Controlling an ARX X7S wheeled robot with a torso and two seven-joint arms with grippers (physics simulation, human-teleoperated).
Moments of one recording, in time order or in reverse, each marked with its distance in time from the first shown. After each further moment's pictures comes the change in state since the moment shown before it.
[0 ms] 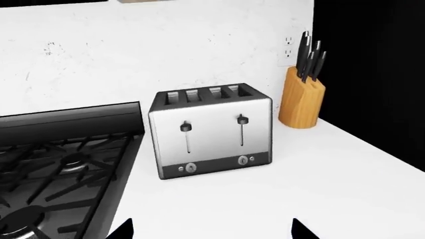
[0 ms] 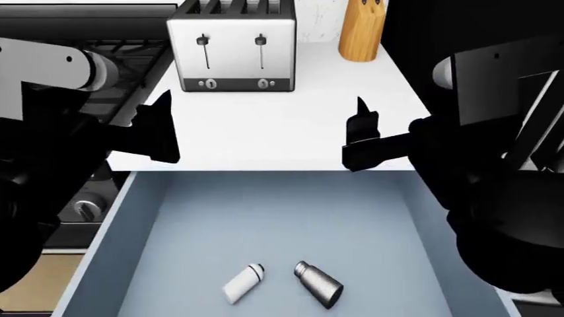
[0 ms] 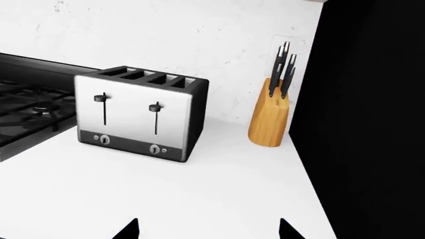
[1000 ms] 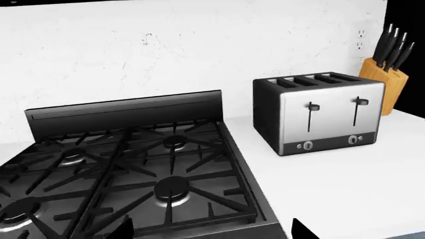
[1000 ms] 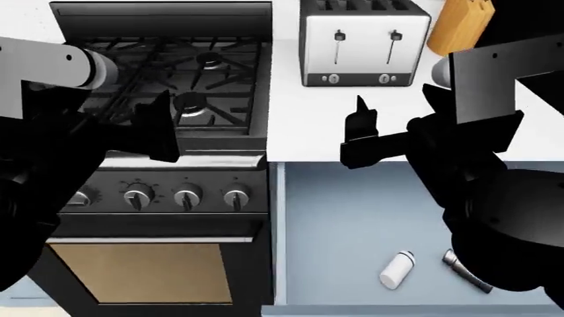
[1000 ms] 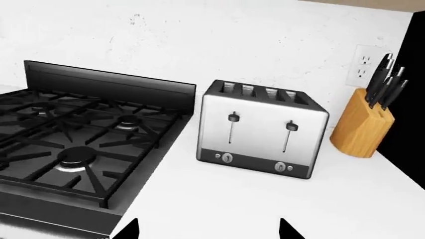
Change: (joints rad) left arm -0.007 -0.009 0.017 -0.005 -0.014 0.015 -0.022; right arm -0.001 -0.008 -0.016 0.008 -0.006 -0.025 0.019
